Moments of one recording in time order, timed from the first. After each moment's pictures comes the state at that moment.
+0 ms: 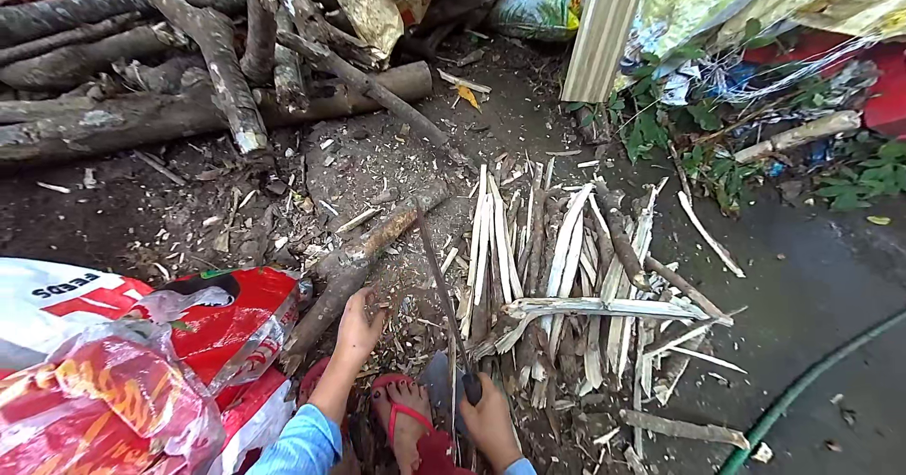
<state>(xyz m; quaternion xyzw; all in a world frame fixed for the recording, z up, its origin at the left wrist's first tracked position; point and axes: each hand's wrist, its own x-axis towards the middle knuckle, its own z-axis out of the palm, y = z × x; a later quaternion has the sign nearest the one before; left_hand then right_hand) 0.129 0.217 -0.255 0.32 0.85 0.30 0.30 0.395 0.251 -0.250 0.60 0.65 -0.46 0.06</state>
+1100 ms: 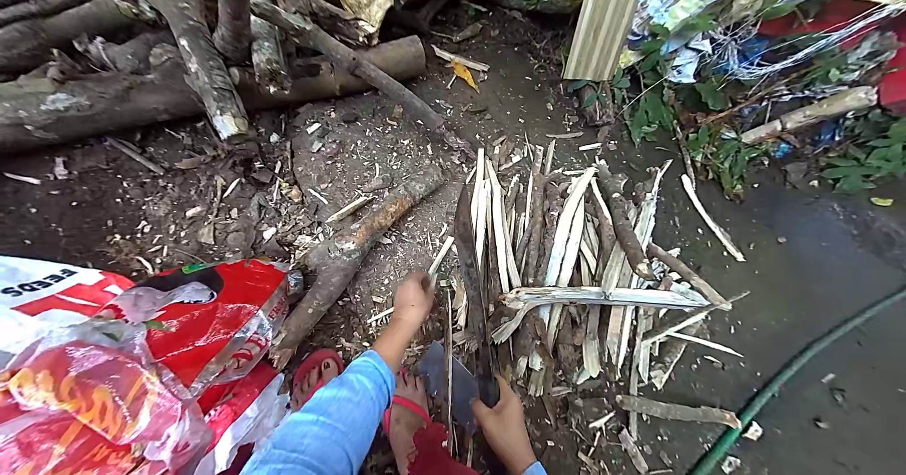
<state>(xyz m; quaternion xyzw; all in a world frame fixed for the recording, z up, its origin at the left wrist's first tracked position) 0.182 0.317 -0.254 0.31 0.81 0.20 0.46 0.421 0.251 -0.246 0.64 0.53 -0.56 -0.04</state>
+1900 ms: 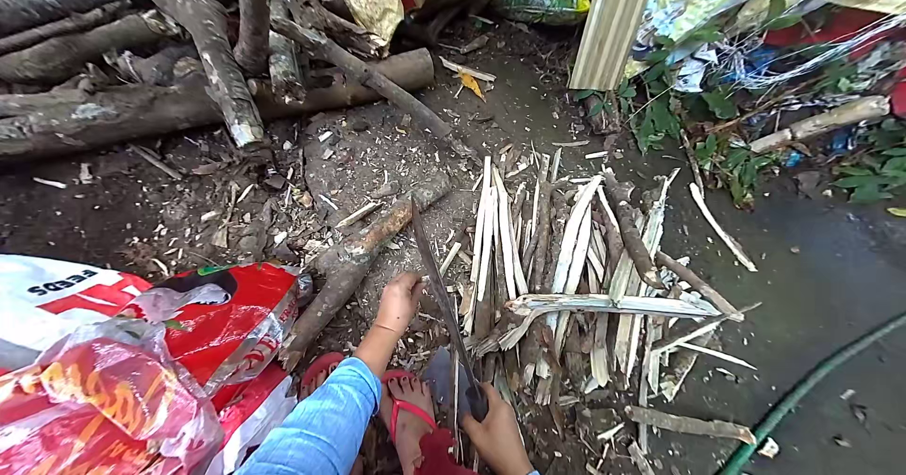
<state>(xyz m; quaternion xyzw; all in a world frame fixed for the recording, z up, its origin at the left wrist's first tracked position) 0.159 0.285 -0.260 0.46 0.78 0.35 0.24 0.407 0.247 -0.235 0.57 0.64 -0.51 0.06</state>
